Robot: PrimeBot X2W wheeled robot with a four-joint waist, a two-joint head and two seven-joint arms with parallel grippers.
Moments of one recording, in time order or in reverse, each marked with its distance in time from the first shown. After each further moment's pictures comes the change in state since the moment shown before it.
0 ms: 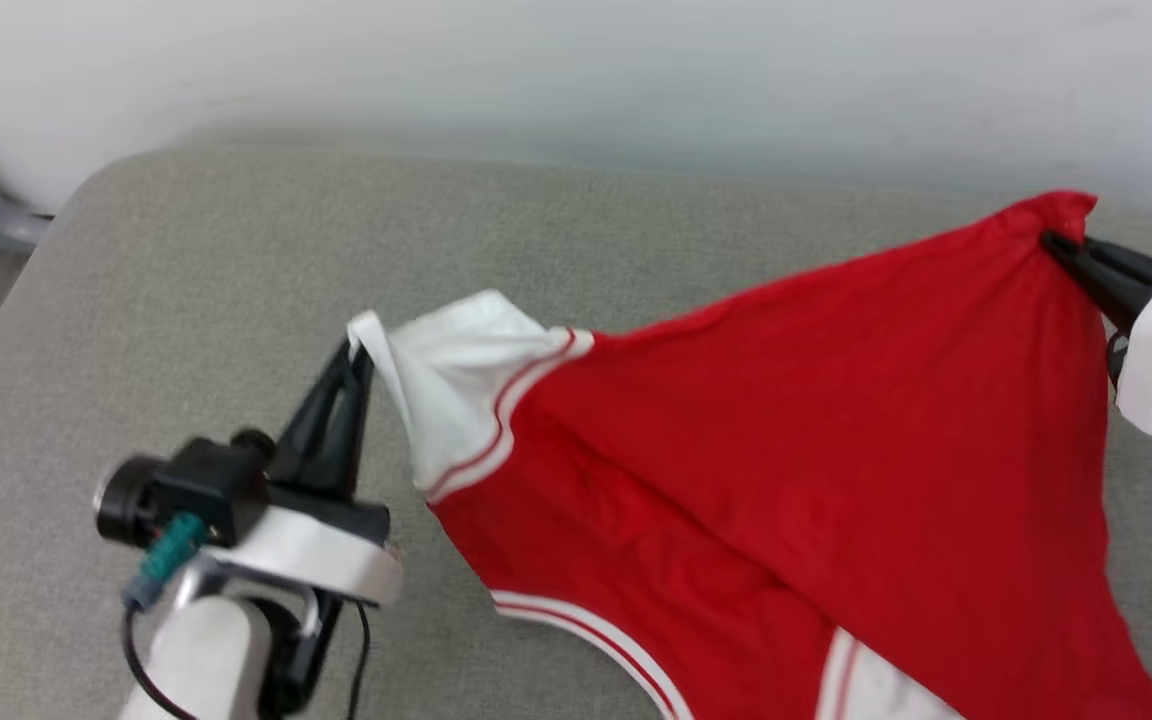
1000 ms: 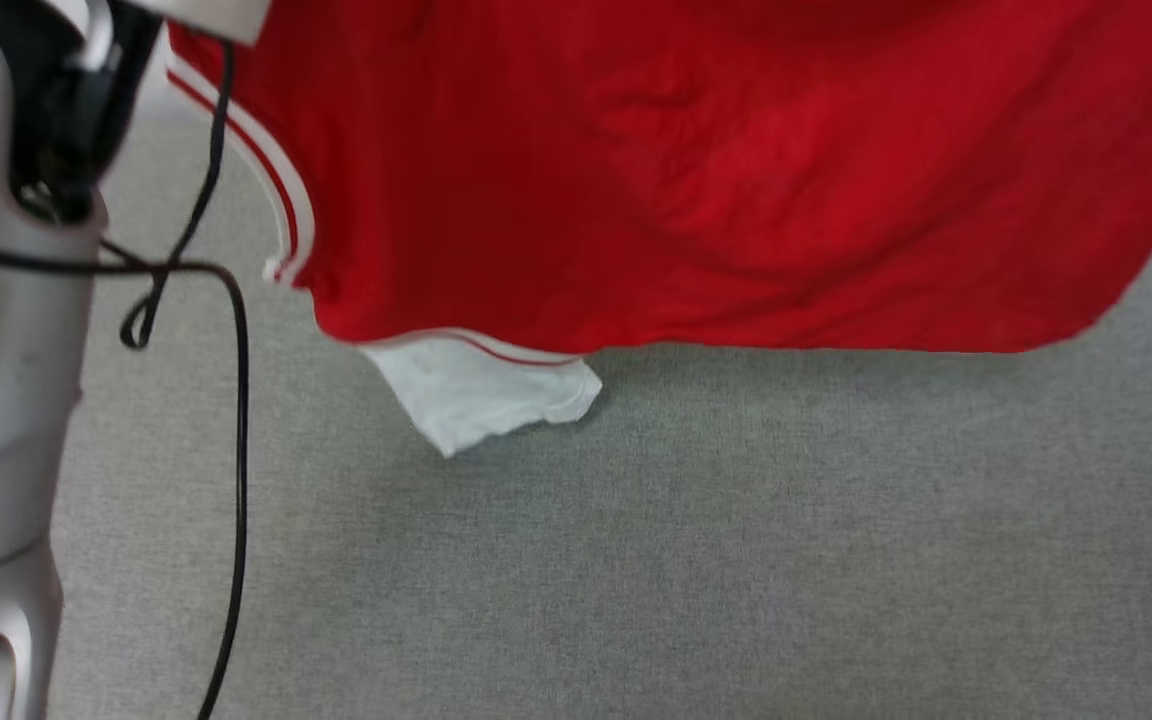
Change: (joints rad) left arm -0.909 0.172 -0.091 0.048 -0.086 -0.082 0.227; right arm -0.267 0.143 -0.371 -0.224 -0.189 0.000 0.112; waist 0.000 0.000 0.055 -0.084
